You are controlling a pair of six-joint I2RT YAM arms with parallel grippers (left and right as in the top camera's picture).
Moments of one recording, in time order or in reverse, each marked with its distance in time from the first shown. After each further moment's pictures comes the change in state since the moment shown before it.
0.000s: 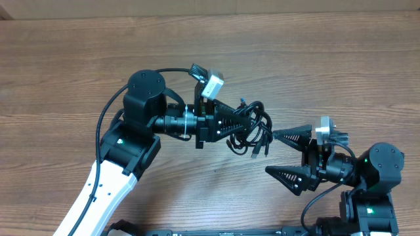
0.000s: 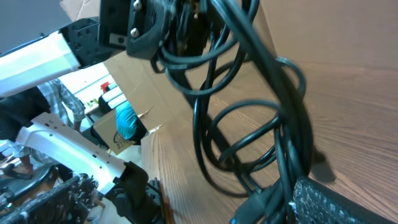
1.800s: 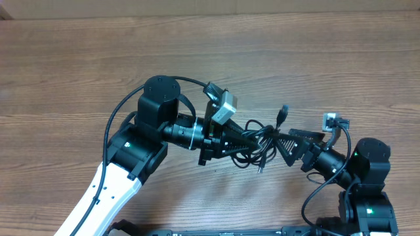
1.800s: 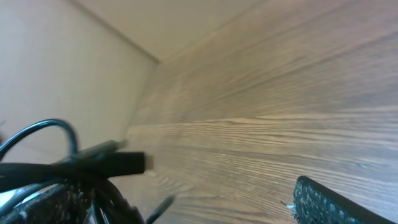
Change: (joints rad) left arm -0.078 -0.002 0.002 -0.136 0.092 0.308; right arm 0.010 -0.002 -0.002 -0.346 0.529 0.189
